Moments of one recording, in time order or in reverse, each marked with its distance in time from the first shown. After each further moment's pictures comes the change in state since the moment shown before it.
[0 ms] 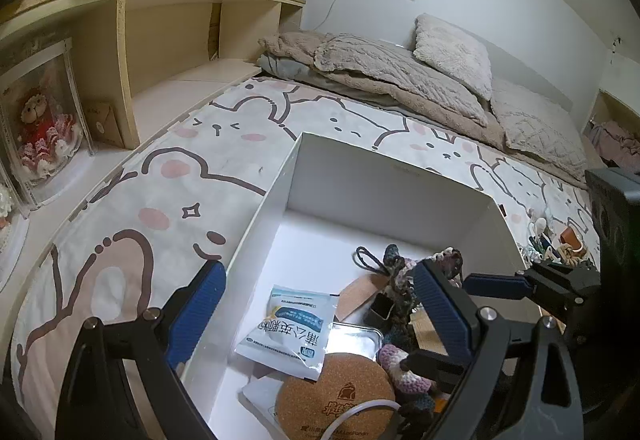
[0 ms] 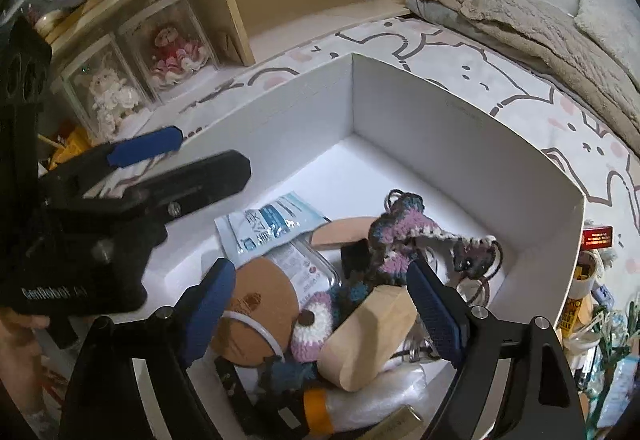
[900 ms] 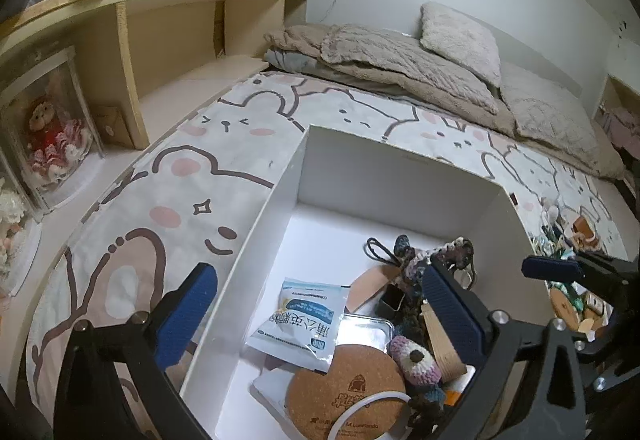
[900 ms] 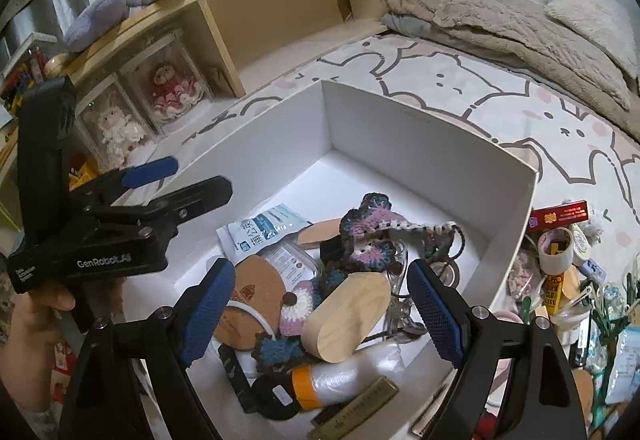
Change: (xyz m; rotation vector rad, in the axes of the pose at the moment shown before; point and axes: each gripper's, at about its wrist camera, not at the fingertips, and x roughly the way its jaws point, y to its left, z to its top) left arm -0.002 -0.003 0.000 0.018 0.019 0.060; right arm -0.042 -0.026 -0.016 0.092 -0.101 0.033
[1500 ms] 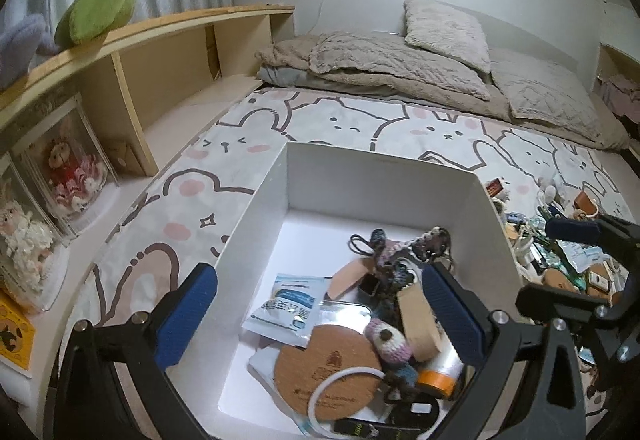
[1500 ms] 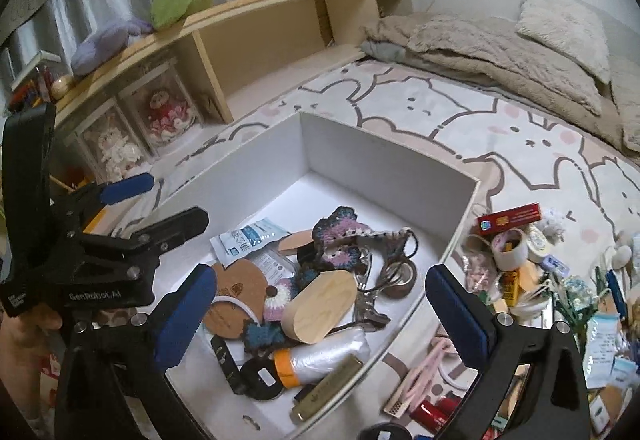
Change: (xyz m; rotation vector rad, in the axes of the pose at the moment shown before) left arm -0.044 -0.049 -0.003 0.119 -0.016 0.063; right arm -0.052 -0.014 -0.009 0.011 -0.090 -0.058
